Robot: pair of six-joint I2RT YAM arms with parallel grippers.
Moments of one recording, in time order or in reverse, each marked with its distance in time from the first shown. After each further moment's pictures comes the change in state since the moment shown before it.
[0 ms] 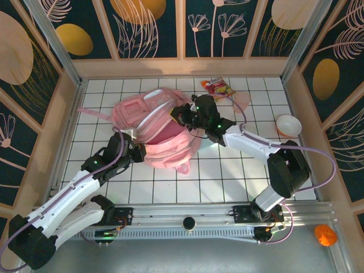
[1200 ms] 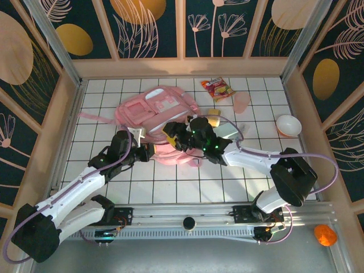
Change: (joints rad) left arm 0.019 0.092 -0.064 0.243 0.219 0.089; right arm 0.187 -0.089 -0.238 0.167 0.114 0.217
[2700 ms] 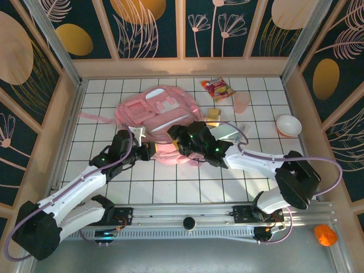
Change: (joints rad) left arm 0.000 0.022 -0.003 0.053 0.008 -0.015; right arm 0.037 -0.062 -0.018 -0.181 0.183 0.096
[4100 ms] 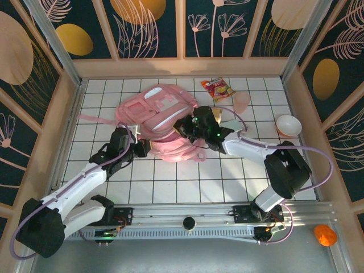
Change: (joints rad) left arm 0.091 0.048 0.003 -0.017 -0.067 0.025; right arm -0.199 0.137 0.127 -0.003 -0.257 -0.246
